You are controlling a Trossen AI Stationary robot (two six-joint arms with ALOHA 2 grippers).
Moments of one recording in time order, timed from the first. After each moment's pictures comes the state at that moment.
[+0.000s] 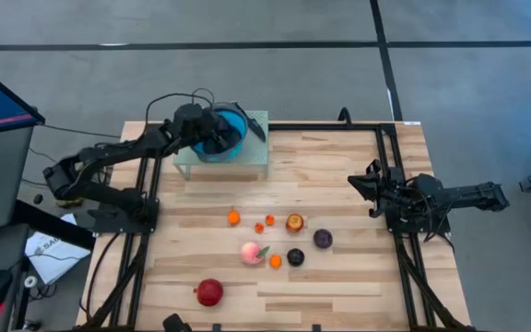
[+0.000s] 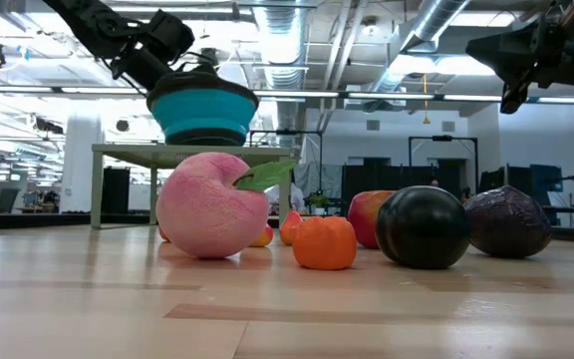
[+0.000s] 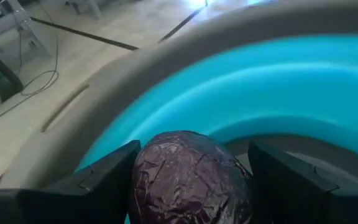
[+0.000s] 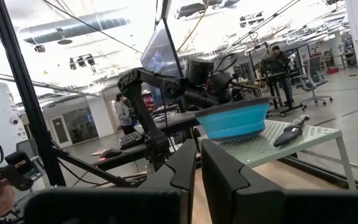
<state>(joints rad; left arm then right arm) 0.68 1.30 0.77 0.07 -0.09 0.20 0.10 0.05 0.00 0.32 0.31 0.21</state>
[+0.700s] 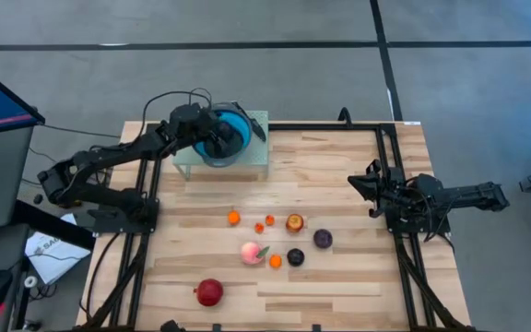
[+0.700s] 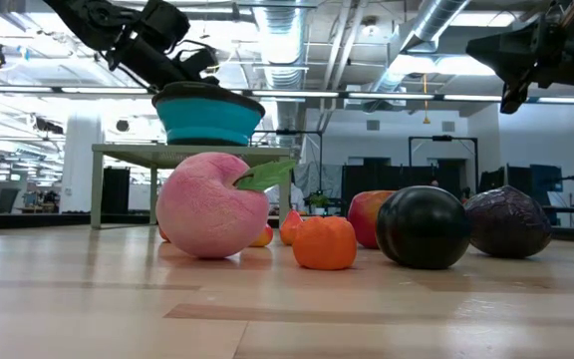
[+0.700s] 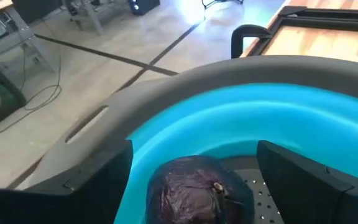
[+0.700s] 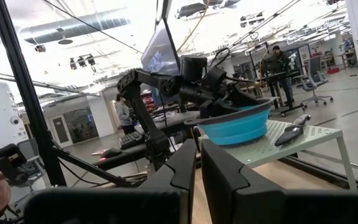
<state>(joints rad) 0.64 1.24 0.77 0.07 -0.11 0.21 0.10 0.05 0.00 0.32 0.31 0.21</state>
